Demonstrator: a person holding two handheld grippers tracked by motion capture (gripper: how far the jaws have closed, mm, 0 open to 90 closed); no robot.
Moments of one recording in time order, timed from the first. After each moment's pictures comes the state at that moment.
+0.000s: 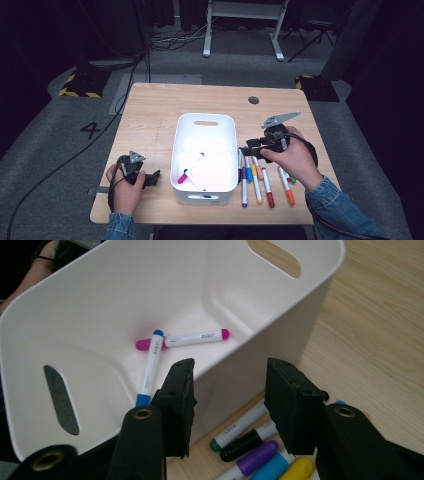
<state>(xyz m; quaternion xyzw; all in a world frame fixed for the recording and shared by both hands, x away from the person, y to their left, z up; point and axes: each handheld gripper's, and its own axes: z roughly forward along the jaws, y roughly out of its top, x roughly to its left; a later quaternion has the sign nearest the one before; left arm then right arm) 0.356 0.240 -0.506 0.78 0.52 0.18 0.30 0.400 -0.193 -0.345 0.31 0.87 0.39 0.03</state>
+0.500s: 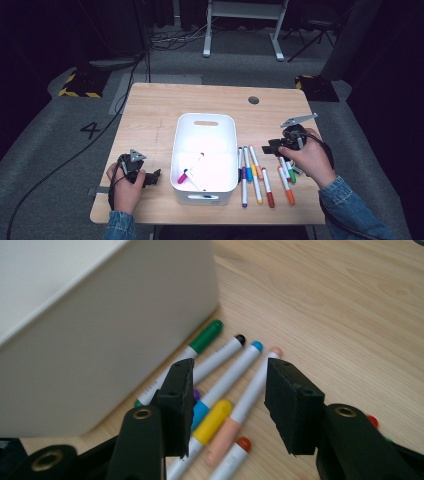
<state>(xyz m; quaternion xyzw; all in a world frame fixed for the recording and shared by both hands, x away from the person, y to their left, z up) 0.361 0.240 -0.506 0.78 0.52 0.18 0.30 0.418 -0.252 -0.372 0.38 0.85 0.34 0.06</state>
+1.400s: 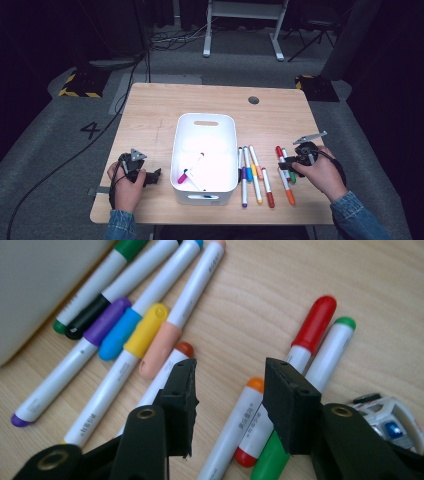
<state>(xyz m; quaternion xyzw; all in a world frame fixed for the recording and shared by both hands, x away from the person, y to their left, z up) 0.363 0.239 -0.506 0.78 0.51 0.18 0.30 0.401 -0.301 -0.425 0.43 0.86 0.27 0.06</state>
